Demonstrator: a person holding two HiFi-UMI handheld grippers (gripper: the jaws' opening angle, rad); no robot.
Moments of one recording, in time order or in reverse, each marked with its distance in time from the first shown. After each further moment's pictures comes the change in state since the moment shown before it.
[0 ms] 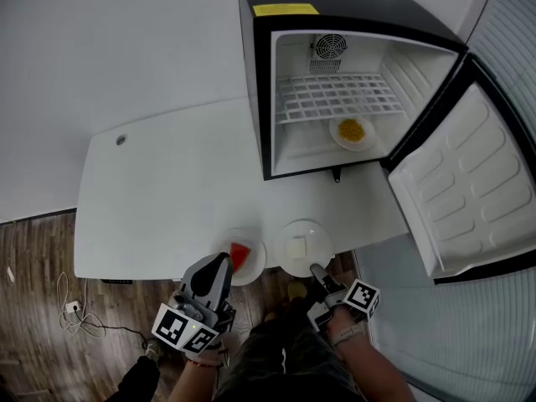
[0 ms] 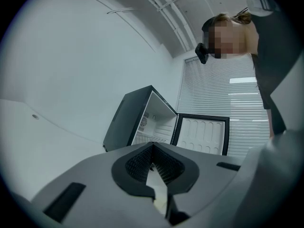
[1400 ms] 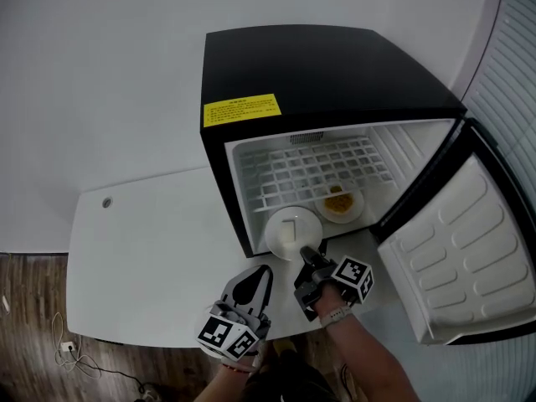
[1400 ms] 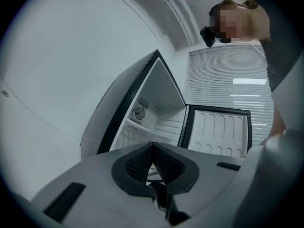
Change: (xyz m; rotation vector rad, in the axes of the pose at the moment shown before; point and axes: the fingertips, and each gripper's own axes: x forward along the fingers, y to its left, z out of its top) left arm 0.199 0.007 -0.035 -0.045 0.006 -0.053; right arm 0.159 0.120 0.155 -0.031 -0.055 0.005
